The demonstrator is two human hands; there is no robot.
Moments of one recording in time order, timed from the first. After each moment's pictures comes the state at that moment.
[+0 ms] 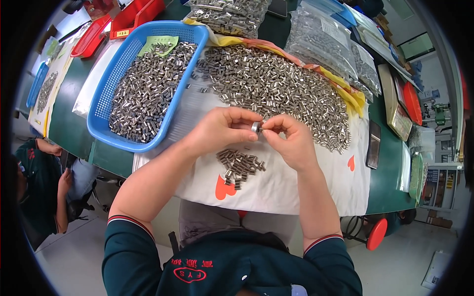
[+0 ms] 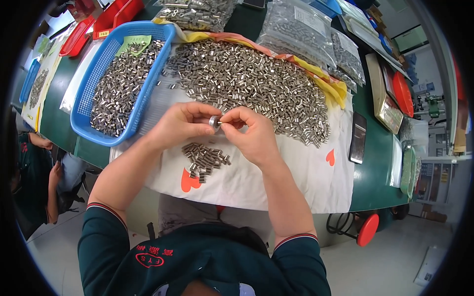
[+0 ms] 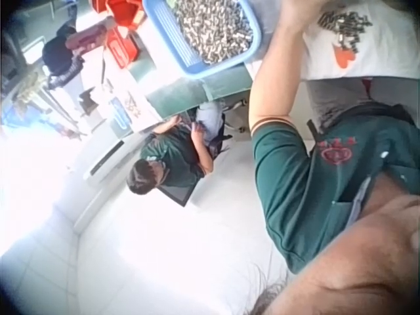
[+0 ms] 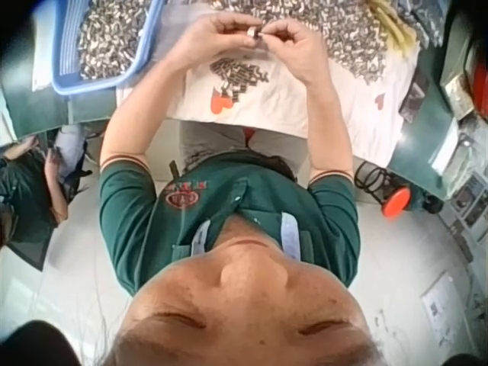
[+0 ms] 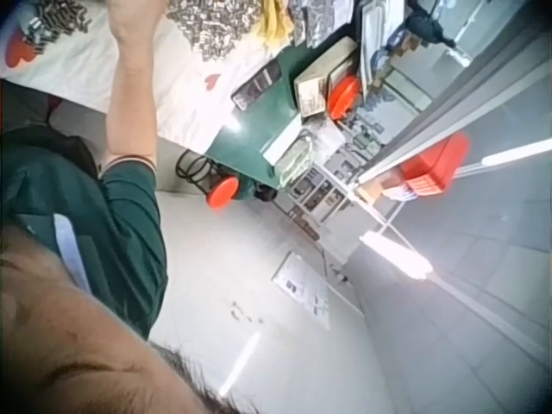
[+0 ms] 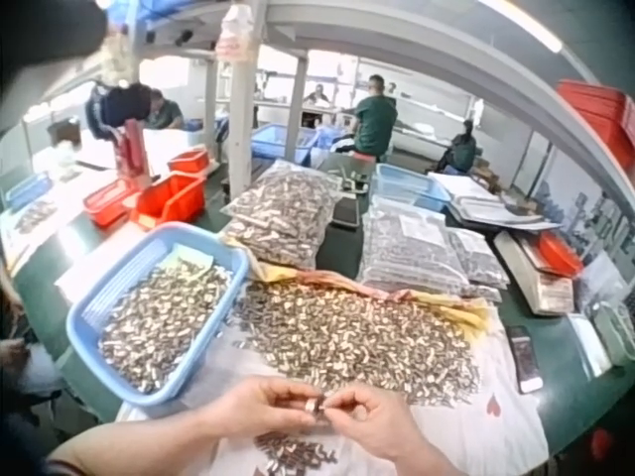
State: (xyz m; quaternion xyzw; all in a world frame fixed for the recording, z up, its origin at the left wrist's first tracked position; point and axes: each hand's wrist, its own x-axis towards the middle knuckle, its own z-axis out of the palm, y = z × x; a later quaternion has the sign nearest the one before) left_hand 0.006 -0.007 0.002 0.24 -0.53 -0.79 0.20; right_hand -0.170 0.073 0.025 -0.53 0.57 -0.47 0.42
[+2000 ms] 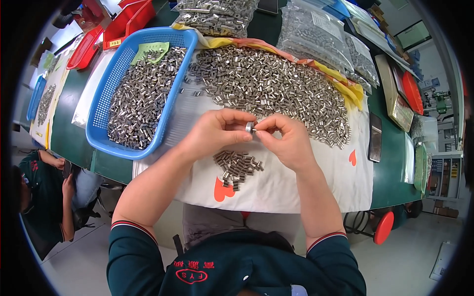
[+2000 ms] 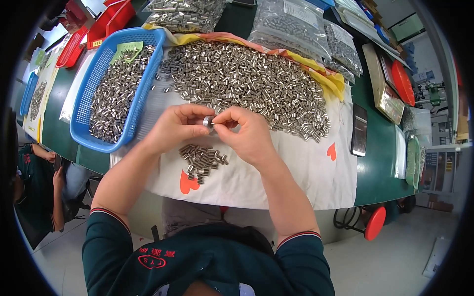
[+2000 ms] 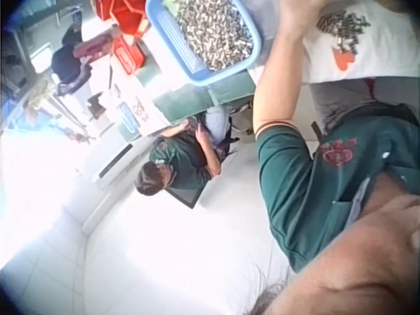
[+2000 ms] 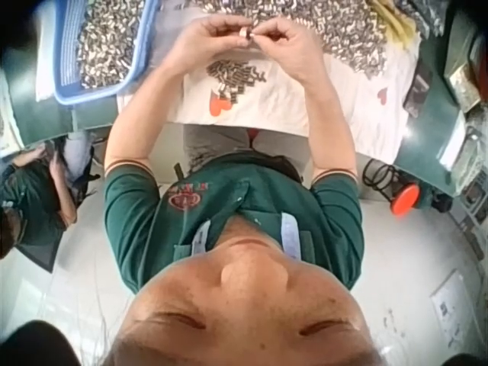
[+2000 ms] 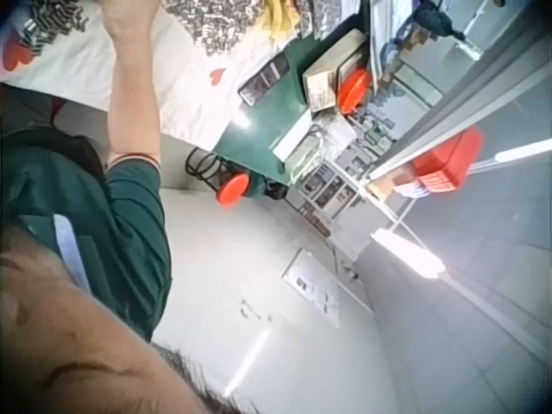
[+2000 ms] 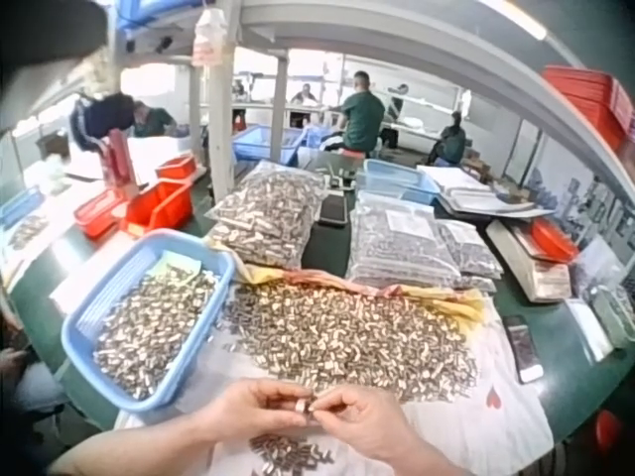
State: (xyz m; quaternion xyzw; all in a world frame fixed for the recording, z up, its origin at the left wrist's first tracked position) left_hand 0.004 -0.005 0.005 0.26 -0.55 -0.77 0.21; right_hand -0.169 0.075 0.029 -0.56 0.60 -0.44 0.38
